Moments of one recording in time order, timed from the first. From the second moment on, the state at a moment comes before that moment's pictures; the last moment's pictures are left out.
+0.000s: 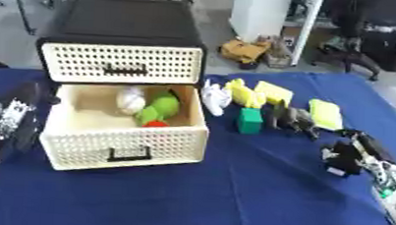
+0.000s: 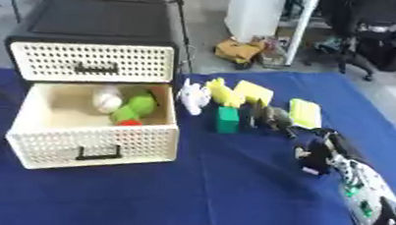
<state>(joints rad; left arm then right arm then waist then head) -0.19 0.34 -0.08 -1.93 -0.16 0.14 -0.05 -0.44 -0.45 0.01 -1.07 0.76 0.10 0.10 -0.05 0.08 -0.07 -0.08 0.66</state>
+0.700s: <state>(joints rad) -0.19 0.34 -0.08 -1.93 -0.16 0.14 -0.06 -0.44 -0.44 0.01 -1.06 0.74 0.13 0.07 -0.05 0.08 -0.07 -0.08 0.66</state>
